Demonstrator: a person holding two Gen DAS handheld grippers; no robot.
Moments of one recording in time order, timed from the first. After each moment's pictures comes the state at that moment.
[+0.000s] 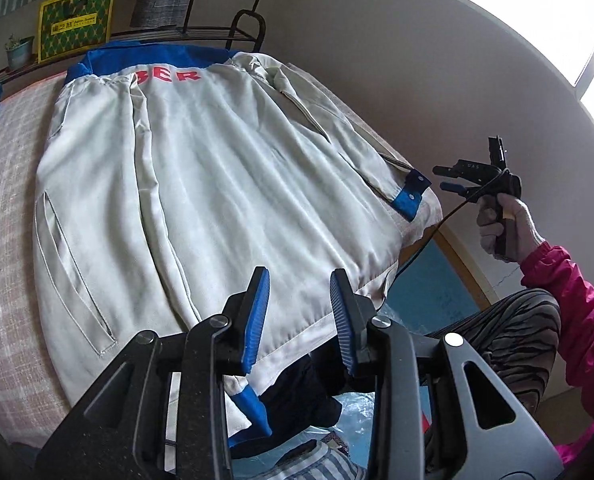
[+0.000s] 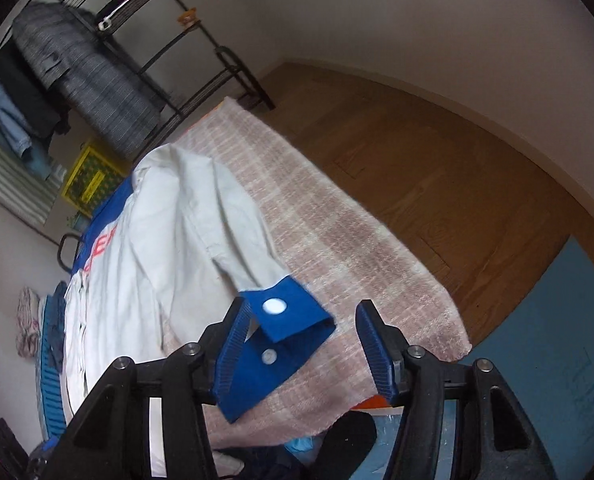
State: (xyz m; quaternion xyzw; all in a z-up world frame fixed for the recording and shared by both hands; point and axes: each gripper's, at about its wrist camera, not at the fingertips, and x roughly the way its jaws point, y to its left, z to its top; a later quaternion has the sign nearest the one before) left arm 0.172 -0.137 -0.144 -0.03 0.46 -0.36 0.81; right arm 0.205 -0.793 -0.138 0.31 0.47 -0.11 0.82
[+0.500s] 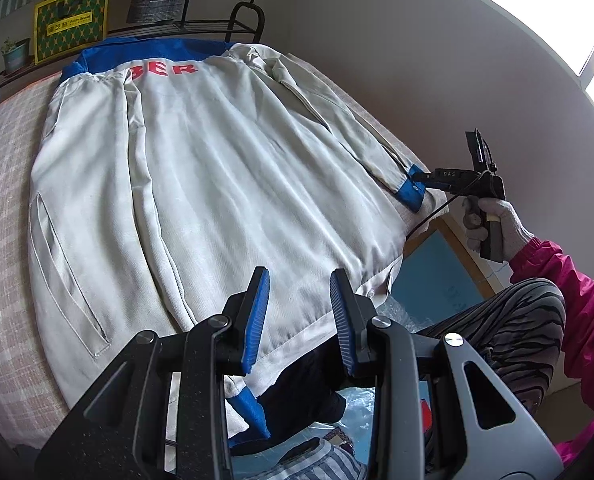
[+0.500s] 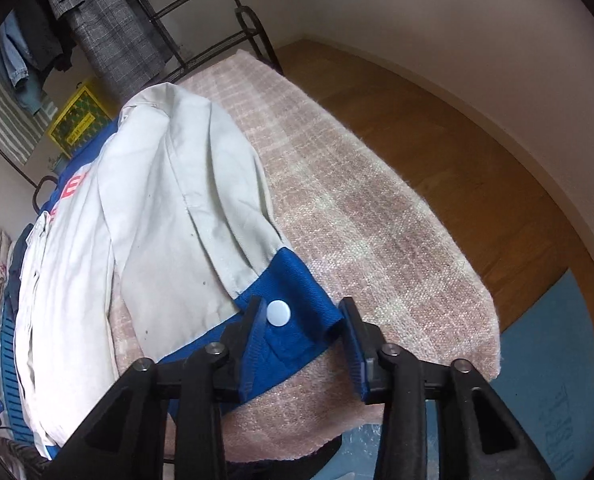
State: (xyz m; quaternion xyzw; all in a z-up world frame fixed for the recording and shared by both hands) left arm 0.172 -0.148 -0.148 -0.01 0.47 -0.36 0.80; right arm 0.233 -0.750 -0.175 0.22 0.52 -0.07 0.82
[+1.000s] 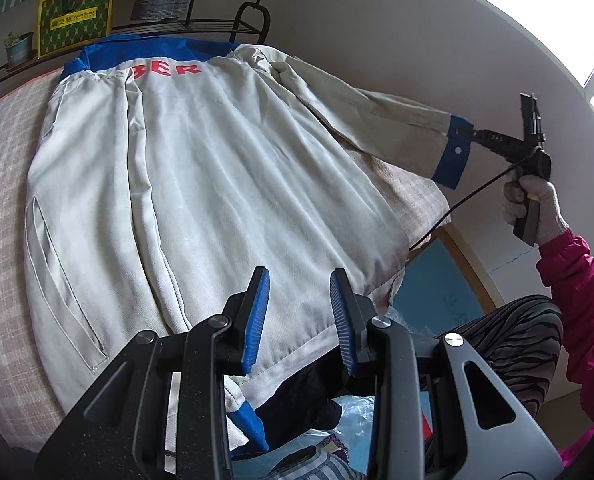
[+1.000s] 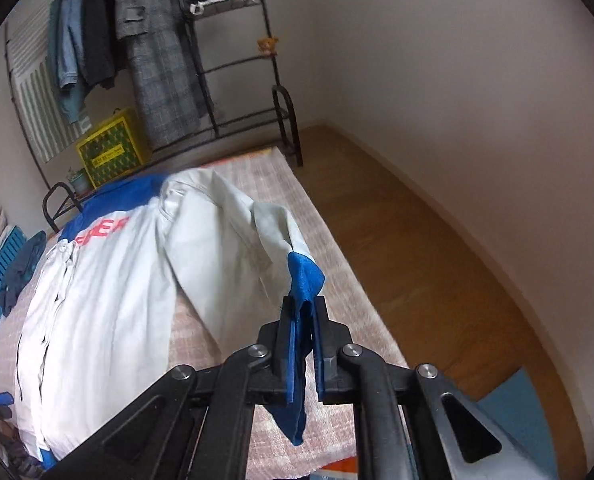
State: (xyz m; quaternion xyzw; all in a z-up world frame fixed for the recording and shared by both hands) left arm 0.186 -0.151 -0.150 -0.03 0.47 -0.35 0.81; right arm 0.234 -0.721 -0.034 0.09 0.40 -0.09 0.91
